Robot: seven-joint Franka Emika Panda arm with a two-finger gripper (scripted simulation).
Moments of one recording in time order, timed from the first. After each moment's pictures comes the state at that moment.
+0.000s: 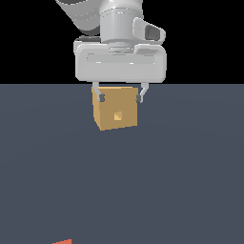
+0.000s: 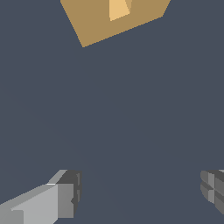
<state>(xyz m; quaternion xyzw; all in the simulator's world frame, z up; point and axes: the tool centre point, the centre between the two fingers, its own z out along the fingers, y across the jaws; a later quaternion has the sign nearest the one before) -0.004 0.005 0.160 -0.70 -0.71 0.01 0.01</state>
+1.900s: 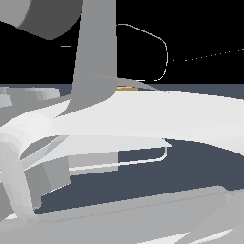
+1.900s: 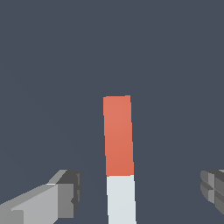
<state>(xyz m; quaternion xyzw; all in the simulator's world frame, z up) -0.046 -0.274 0.085 -0.64 -0.77 0.00 0.00</state>
